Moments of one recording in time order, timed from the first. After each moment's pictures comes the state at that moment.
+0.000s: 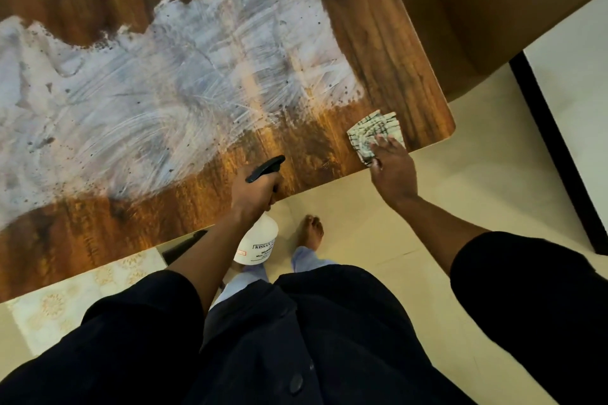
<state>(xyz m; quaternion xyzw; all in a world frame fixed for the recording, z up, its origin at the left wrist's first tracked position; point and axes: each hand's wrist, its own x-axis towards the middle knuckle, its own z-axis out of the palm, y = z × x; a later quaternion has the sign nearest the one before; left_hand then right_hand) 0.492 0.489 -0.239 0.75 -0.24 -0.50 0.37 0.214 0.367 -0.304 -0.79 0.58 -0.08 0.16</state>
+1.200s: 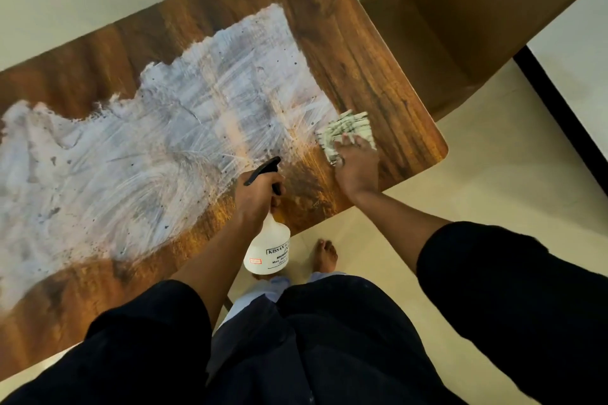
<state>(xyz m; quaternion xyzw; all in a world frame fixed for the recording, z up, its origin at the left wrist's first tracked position) 0.474 0.391 -0.223 0.77 -0.16 -0.50 0.37 0.288 0.296 -0.300 -0.74 0.62 -0.10 0.21</state>
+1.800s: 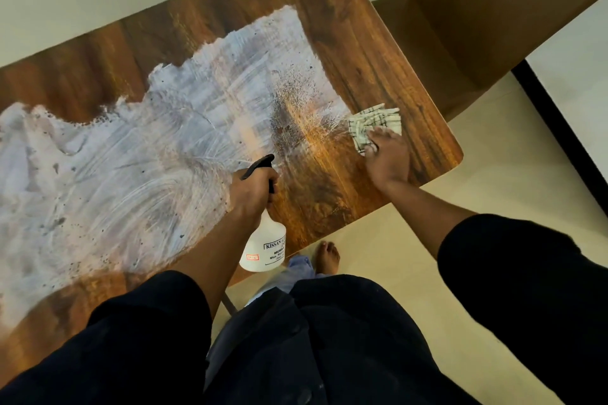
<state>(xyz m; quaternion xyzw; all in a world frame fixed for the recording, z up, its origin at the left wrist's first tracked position) 0.536 0.374 -0.228 0.78 -0.12 -0.50 0.37 0.282 0.263 -0.306 -0.68 0.69 -0.13 0.22</state>
